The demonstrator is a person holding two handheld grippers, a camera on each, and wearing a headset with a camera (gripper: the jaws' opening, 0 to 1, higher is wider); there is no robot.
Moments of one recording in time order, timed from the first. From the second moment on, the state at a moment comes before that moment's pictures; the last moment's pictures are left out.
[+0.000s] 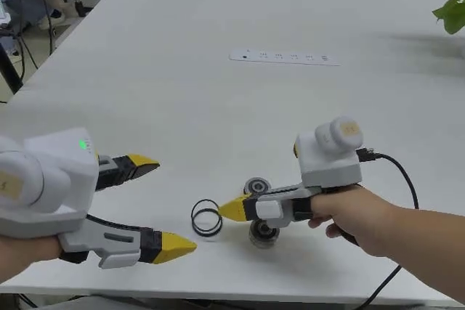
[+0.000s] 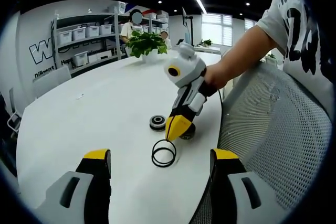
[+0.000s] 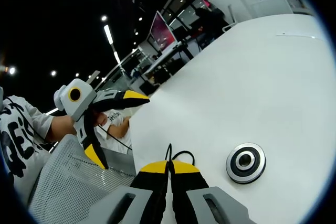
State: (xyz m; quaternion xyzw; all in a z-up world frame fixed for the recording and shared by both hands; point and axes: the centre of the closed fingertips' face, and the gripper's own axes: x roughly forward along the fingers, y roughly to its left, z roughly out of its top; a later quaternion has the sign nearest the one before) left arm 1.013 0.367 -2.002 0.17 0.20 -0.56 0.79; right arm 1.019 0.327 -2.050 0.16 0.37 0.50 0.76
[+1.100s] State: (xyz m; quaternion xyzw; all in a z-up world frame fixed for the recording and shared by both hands) left arm 1.012 0.368 -2.005 0.17 0.21 -0.56 0.79; right arm 1.021 0.327 -2.061 0.16 0.38 0.50 0.76
